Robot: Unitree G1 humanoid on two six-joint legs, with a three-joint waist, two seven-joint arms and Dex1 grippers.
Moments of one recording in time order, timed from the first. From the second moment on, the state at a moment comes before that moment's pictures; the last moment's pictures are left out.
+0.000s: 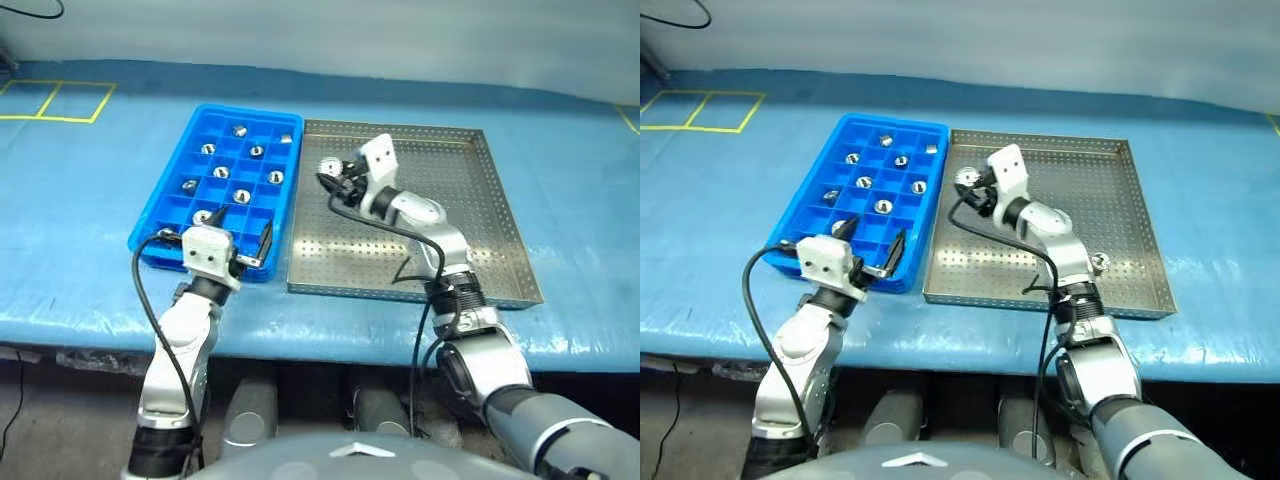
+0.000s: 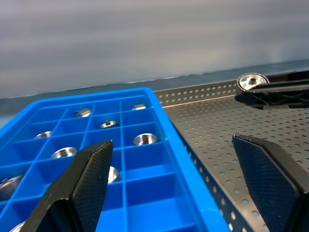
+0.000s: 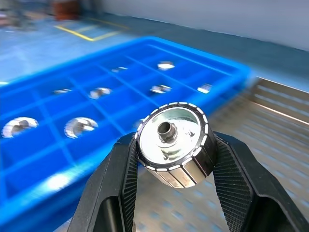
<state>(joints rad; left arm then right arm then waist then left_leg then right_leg) 0.15 0.14 -0.04 -0.46 -0.08 0.16 -0.19 -0.69 -0.13 0.08 0.37 0.20 0.31 0.62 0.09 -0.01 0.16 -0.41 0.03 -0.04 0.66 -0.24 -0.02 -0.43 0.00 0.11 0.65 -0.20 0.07</state>
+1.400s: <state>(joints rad) -0.01 0.15 -0.10 -0.36 -0.13 0.18 -0.29 -0.47 -0.29 -0.06 0.03 0.14 0.51 0.56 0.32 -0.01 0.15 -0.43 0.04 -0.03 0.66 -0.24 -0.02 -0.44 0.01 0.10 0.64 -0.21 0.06</state>
